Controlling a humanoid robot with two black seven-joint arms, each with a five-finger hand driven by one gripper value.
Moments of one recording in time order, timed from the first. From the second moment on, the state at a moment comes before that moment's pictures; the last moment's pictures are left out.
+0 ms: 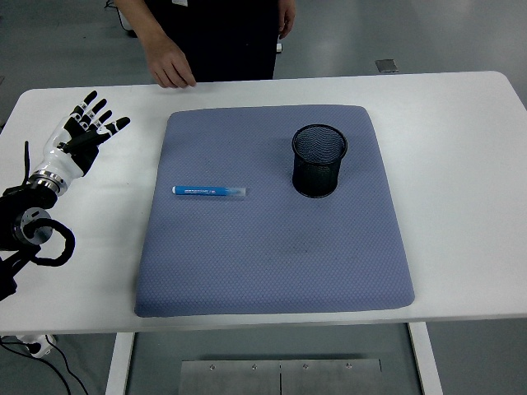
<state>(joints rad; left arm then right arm) -0.78 0.46 -0.39 -0.70 -0.12 -0.14 -0.41 0.05 0.00 0.28 0.21 -0.12 0.05 0.16</state>
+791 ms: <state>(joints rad) -0.78 0.45 -0.41 -0.70 -0.12 -0.15 -0.41 0.05 0.00 0.28 0.21 -0.12 0.05 0.16</state>
